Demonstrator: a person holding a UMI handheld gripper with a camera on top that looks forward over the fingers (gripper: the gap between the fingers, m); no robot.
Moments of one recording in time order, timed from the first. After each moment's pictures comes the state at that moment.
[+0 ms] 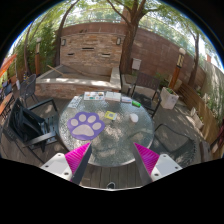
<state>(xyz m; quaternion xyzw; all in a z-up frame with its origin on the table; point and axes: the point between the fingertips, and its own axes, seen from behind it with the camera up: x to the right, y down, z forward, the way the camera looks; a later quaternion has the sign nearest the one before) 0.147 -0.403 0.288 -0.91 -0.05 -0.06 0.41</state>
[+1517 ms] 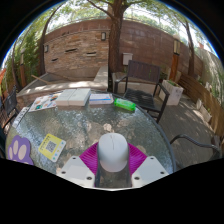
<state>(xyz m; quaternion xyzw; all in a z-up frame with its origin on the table) 0.349 0.025 0.016 -0.90 0.00 -0.03 0.43</state>
